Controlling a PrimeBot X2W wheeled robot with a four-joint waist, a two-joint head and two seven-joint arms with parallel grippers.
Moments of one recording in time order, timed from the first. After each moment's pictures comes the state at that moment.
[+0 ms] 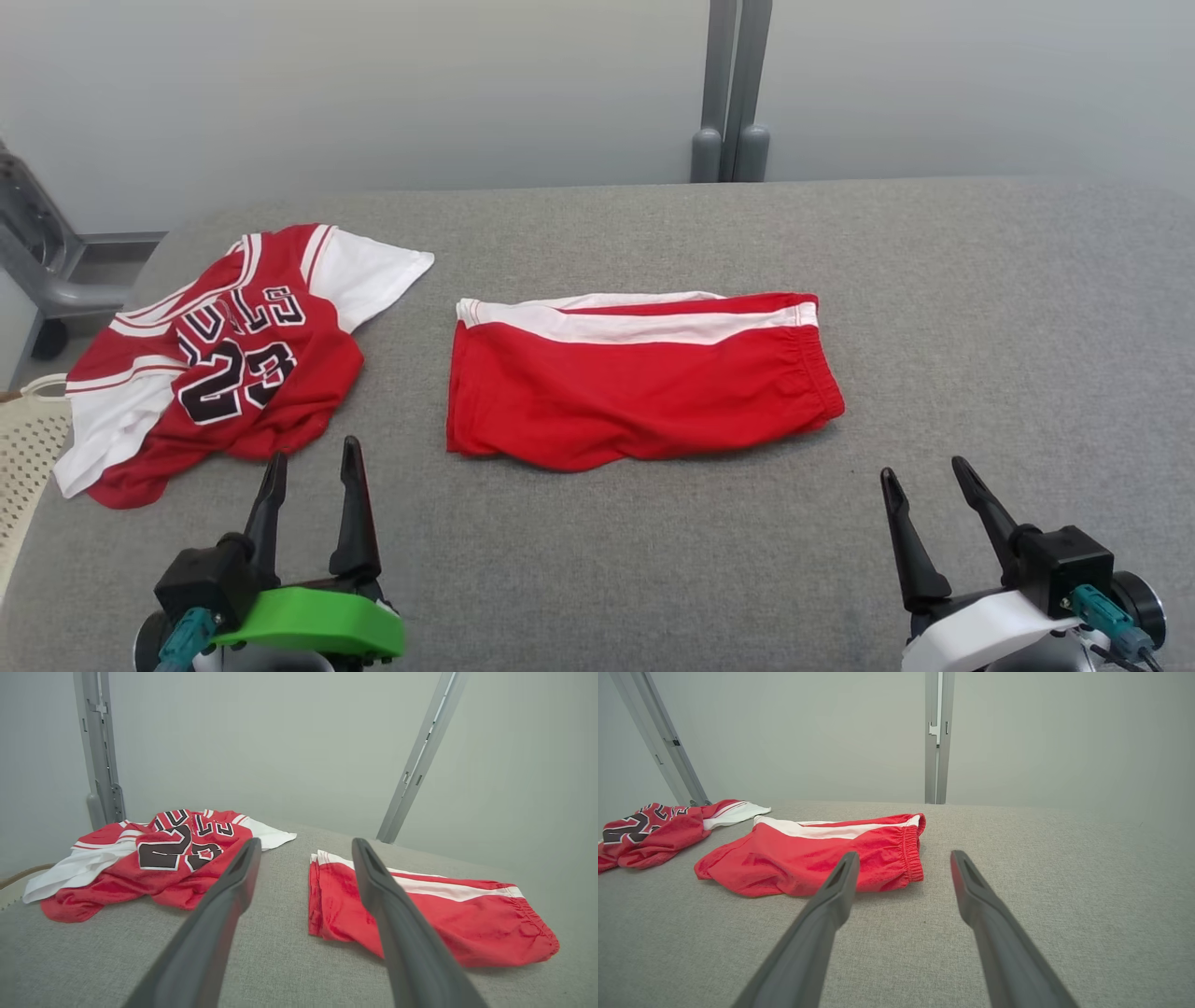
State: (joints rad) left arm -0.03 0.13 -0.19 0.17 -0.45 0.07 -0.26; right arm 0.11 -0.05 0.02 0.02 0.09 0.13 -0.15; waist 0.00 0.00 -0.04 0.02
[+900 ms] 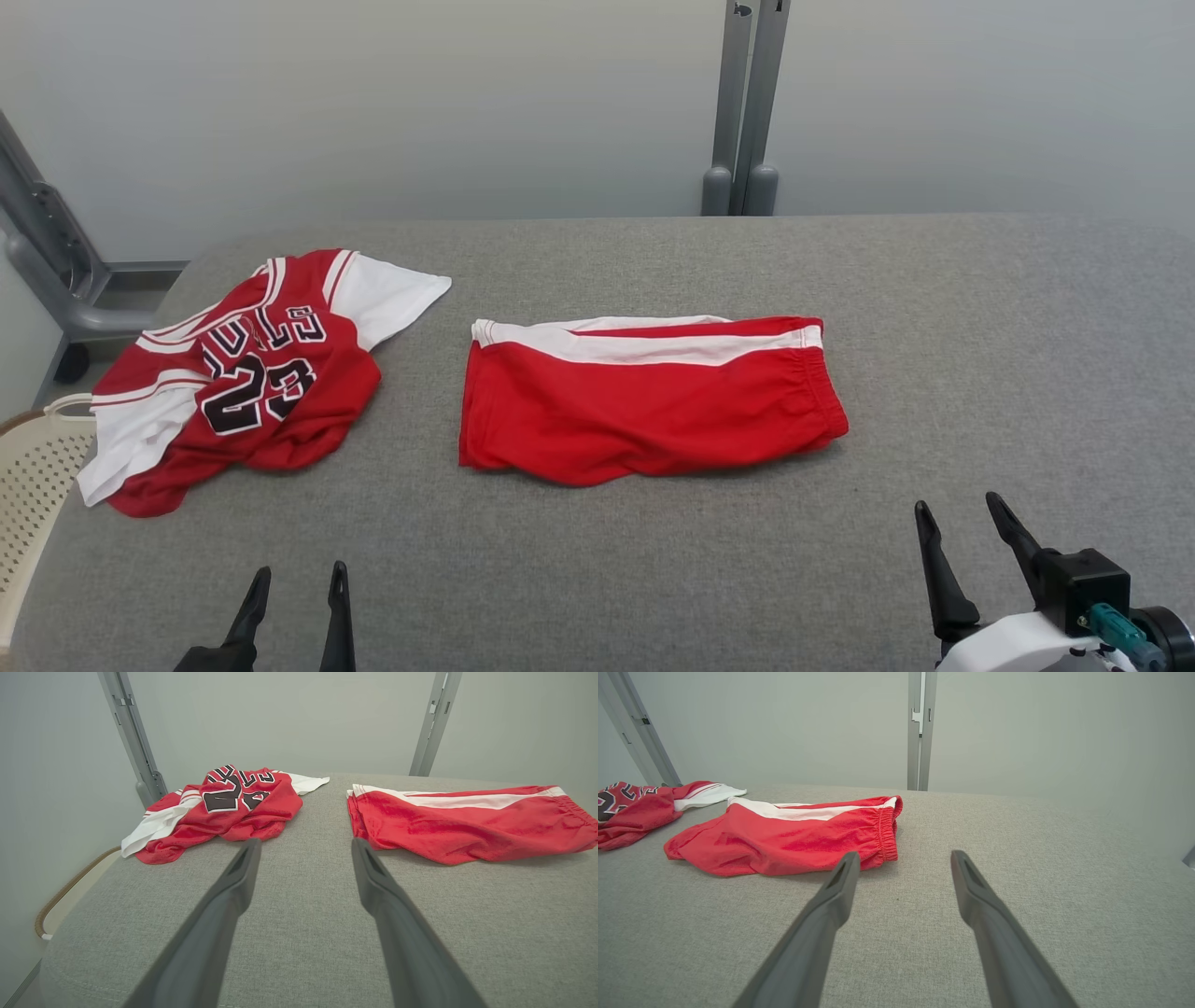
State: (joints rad) left arm 0.19 0.24 -0.21 0.08 -0.33 0.11 -0.19; right arm 0.14 -0.05 -0.04 0.08 0.05 0.13 -0.13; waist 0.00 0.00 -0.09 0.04
